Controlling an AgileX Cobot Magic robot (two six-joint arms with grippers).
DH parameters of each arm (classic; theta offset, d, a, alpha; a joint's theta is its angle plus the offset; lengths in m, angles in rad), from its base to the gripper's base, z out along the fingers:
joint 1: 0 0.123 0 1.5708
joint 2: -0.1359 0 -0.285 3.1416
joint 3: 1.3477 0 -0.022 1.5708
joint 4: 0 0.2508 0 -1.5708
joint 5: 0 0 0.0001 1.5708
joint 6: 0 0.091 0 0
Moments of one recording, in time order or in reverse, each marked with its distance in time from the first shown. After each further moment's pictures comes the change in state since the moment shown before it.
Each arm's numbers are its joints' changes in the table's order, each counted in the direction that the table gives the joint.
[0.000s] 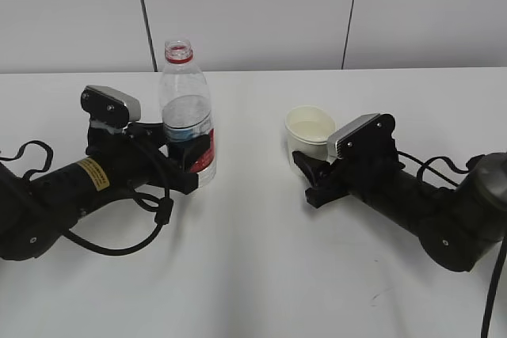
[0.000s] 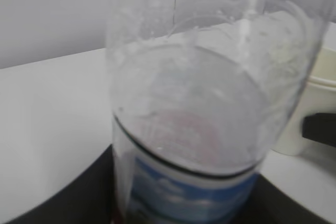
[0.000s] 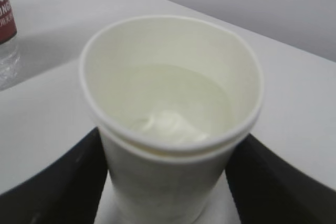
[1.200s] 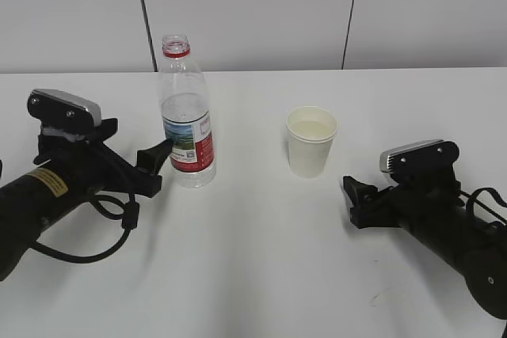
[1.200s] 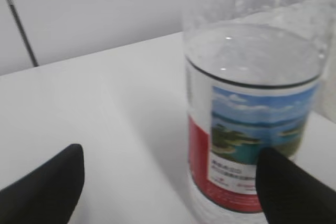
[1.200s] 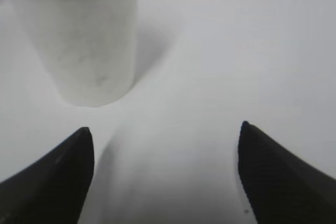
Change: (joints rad) left arm 0.003 0.120 0.175 -0.256 0.001 0.192; right arm -0.012 0.087 0.255 0.269 -0.018 0.064
